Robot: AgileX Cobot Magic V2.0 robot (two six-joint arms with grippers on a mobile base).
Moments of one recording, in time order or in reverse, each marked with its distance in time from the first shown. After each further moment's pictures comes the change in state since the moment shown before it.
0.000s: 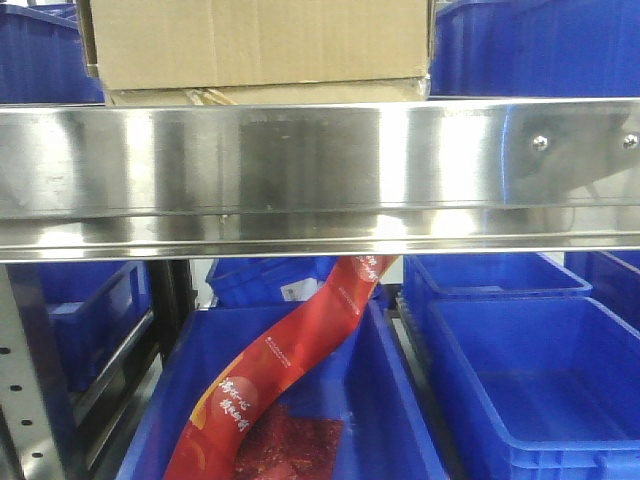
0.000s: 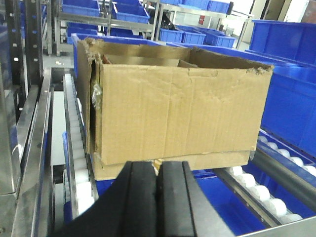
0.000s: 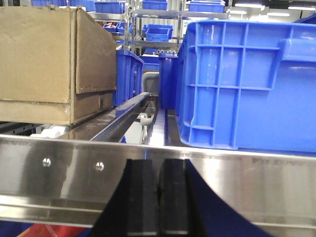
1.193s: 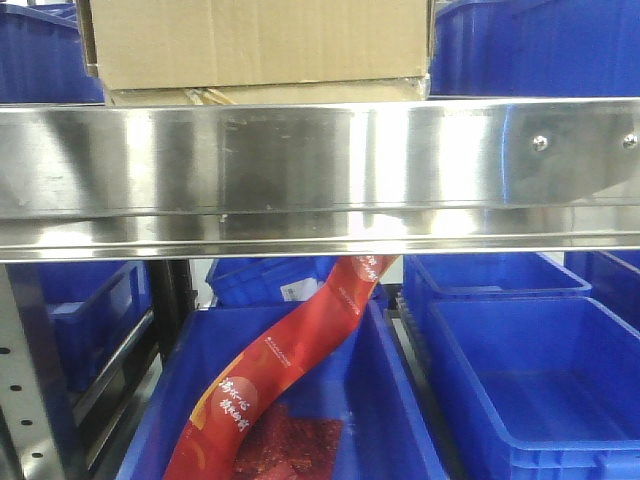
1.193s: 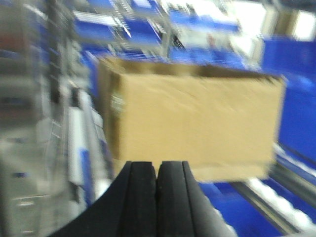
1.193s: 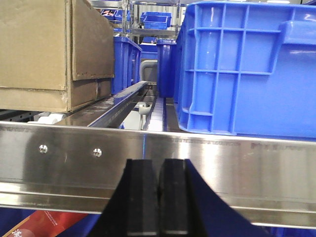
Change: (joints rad) left arm 0.086 -0.142 0.136 0.022 -0.093 0.003; right arm -0.004 -0.003 0.001 0.000 0.042 0.004
